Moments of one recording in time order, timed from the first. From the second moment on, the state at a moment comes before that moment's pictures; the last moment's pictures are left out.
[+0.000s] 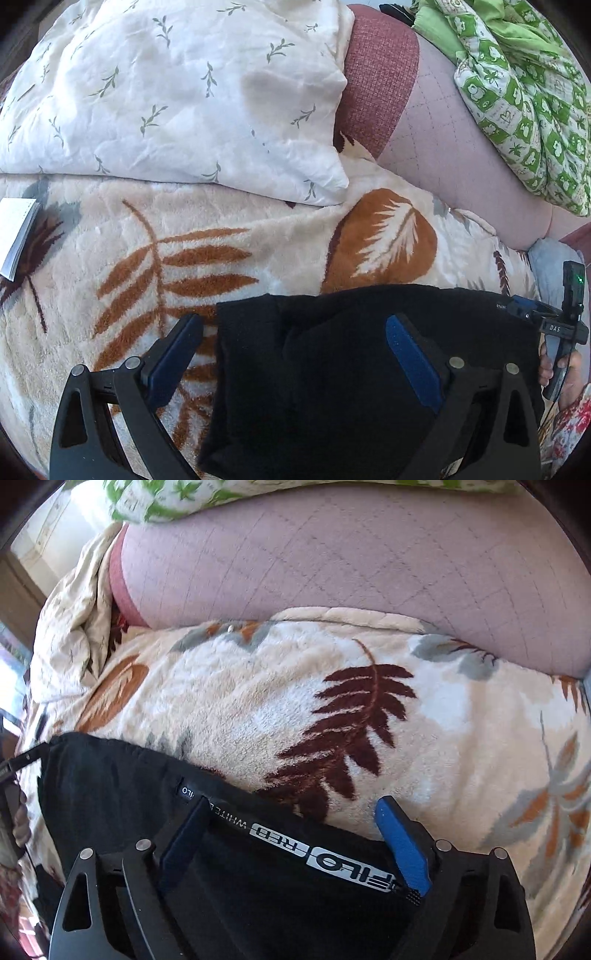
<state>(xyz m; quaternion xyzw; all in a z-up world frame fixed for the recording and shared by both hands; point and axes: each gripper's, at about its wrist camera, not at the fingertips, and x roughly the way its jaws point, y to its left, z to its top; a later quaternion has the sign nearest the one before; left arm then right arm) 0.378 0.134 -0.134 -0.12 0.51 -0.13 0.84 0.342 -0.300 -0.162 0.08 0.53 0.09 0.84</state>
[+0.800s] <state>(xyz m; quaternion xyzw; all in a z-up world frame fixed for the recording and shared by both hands) 0.325 0.095 -0.060 -0.03 0.45 -0.12 0.88 0.289 -0.268 -0.109 -0.02 0.50 0.09 0.86</state>
